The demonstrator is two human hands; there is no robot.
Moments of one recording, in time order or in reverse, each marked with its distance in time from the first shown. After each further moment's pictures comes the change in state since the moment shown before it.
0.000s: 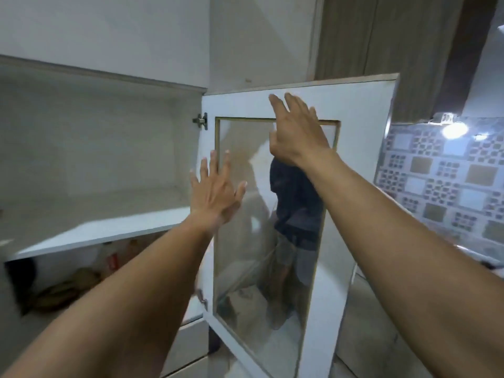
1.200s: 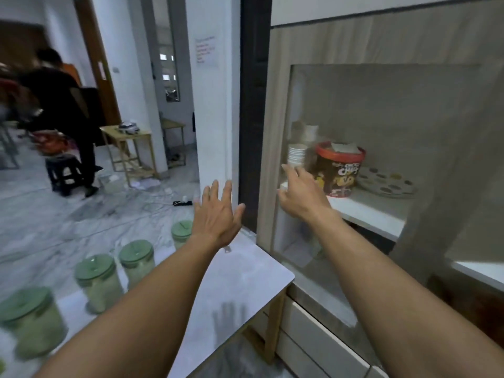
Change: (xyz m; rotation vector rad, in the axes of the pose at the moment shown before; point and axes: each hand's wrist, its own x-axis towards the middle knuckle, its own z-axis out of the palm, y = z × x) left_hand -0.377 -0.600 -0.342 0.682 0.037 -1.136; right_hand -0.088 -0.812 0.165 0.899 -0.501 -0.908
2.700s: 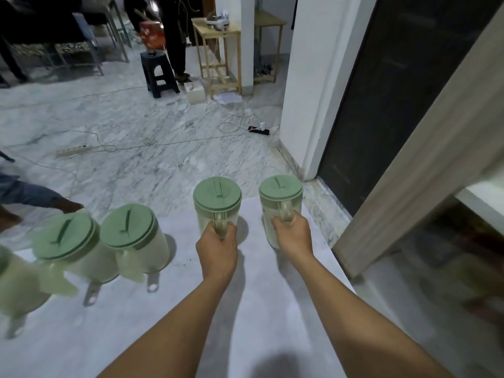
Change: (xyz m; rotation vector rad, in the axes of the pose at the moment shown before) left_hand 0.113 -0.180 0.297 -0.538 0.339 -1.069; right_hand 0.199 -0.006 0.452 0.922 -0.460 0.369
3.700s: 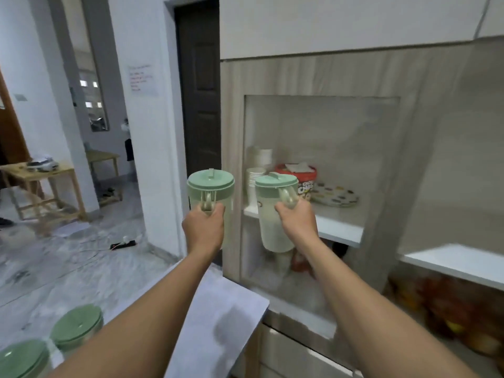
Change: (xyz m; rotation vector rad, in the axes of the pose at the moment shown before) left_hand -0.200 0.207 -0.233 -0.381 -0.554 0.590; right_hand -0.393 -0.195 -0.188 0.071 0.802 -0.241
